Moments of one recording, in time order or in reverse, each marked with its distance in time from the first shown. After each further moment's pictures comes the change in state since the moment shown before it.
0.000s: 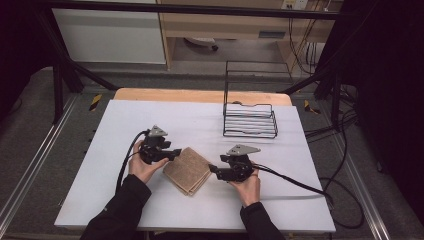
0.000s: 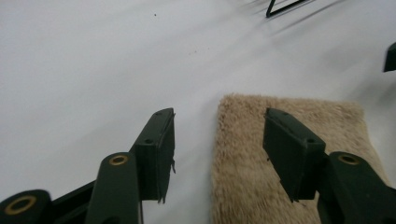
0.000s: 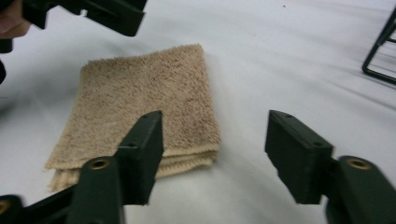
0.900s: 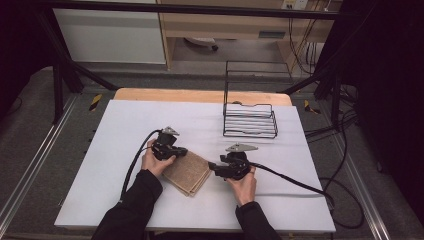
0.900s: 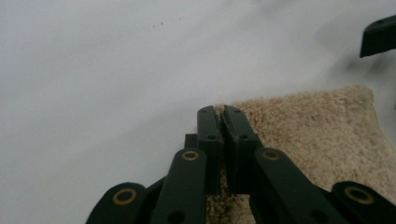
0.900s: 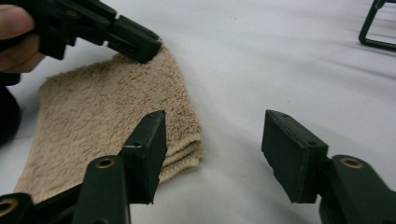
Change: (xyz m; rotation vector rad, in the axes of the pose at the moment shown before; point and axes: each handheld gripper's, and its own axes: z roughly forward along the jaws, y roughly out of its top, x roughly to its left) left arm 0.004 -0.003 0.031 0.110 -0.123 0.019; right arm -0.005 -0.002 0.022 0.029 -0.038 0.138
